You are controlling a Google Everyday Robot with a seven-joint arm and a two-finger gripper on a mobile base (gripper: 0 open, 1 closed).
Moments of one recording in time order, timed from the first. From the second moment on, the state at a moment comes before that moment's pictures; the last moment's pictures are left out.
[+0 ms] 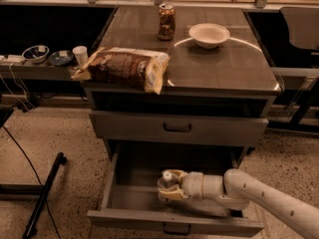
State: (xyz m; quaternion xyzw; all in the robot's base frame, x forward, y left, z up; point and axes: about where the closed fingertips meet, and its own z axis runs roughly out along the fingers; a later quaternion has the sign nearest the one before) arm 0.495 -0.030 0.464 -0.46 0.66 0.38 0.45
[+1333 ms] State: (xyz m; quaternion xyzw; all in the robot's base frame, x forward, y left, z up) arm 0.499 -0.122 0.760 -0.56 0.53 0.40 0.51
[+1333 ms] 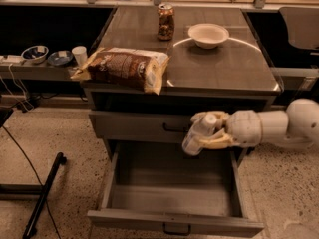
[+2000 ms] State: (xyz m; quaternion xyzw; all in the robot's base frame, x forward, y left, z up) arm 0.500 -0.135 0.787 -0.57 0.51 0.40 0.51
